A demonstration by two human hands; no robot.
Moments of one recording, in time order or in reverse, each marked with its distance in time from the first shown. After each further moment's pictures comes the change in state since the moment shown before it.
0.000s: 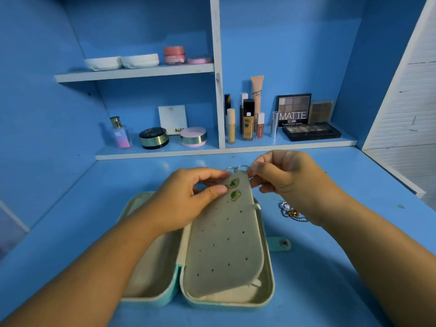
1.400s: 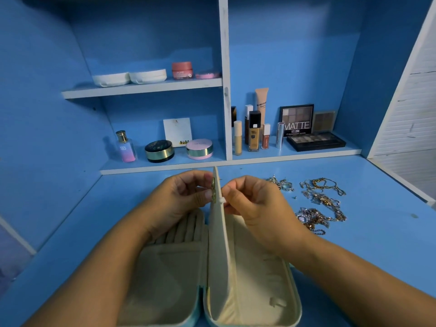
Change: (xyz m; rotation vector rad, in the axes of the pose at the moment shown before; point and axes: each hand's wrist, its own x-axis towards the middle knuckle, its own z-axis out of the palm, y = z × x) left_hand 0.007 -0.025 -0.036 -0.563 -0.043 -0.142; right_hand 0.008 0.017 0.071 0.272 -0.060 -0.102
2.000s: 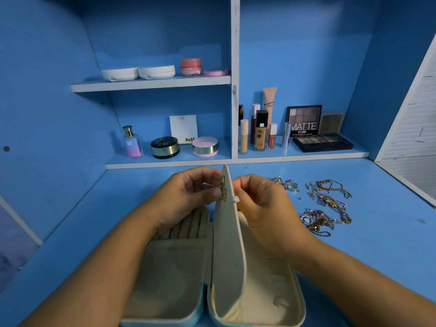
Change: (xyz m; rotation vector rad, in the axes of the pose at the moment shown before) left_hand -0.001 0.002 0.004 -0.032 0.002 0.026; right_hand -0.001 0.005 0.003 -0.043 0.018 -0.045
